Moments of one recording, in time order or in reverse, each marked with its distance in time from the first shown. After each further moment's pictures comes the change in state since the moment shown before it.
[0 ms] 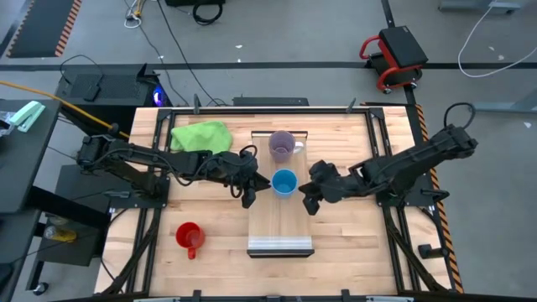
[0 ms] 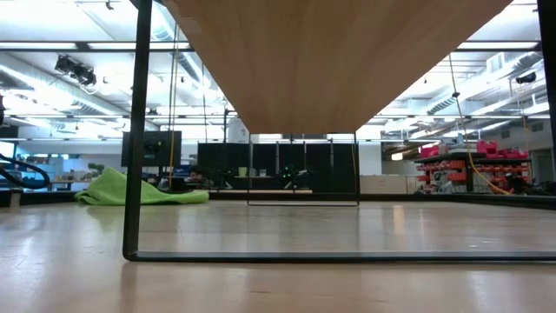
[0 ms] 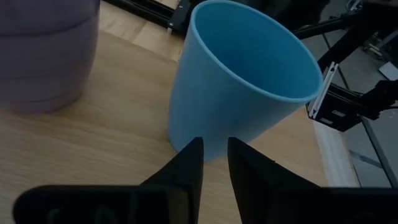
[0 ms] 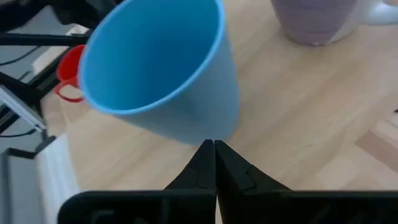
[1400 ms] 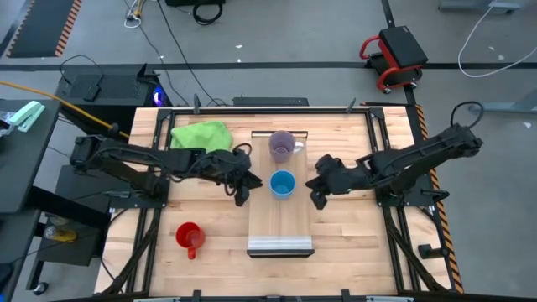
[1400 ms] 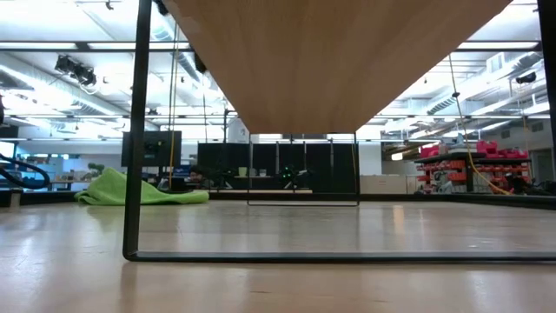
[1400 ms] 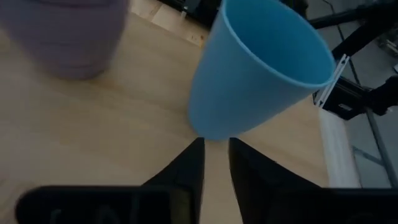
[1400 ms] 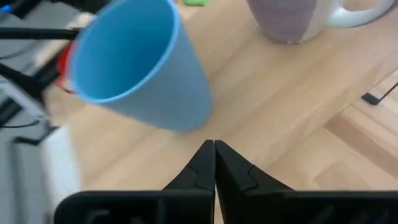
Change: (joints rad) left arm 0.002 -0.090 0.000 -0.161 -0.012 -0.055; right arm -0.017 -0.089 0.001 -0.098 -0.056 -0.013
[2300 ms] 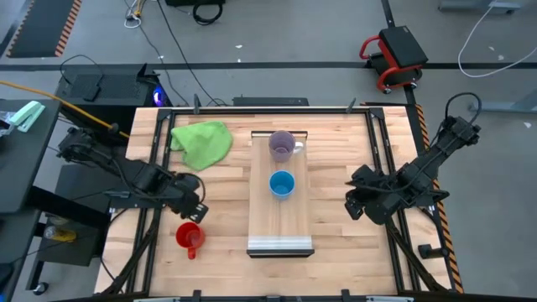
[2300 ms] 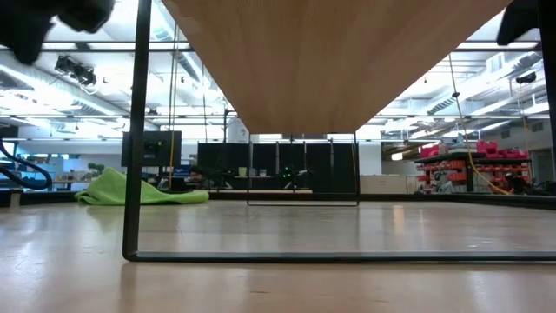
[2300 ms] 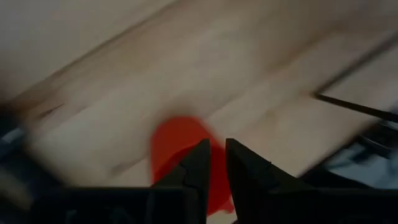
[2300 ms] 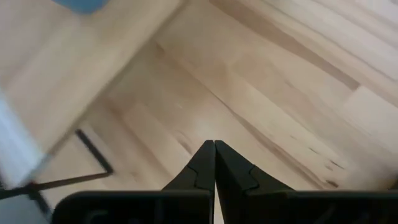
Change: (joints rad) left arm -0.403 -0.230 0.004 -0.930 0.026 -1.037; right arm 0.367 -0.110 0.000 -0.587 0.095 0.582
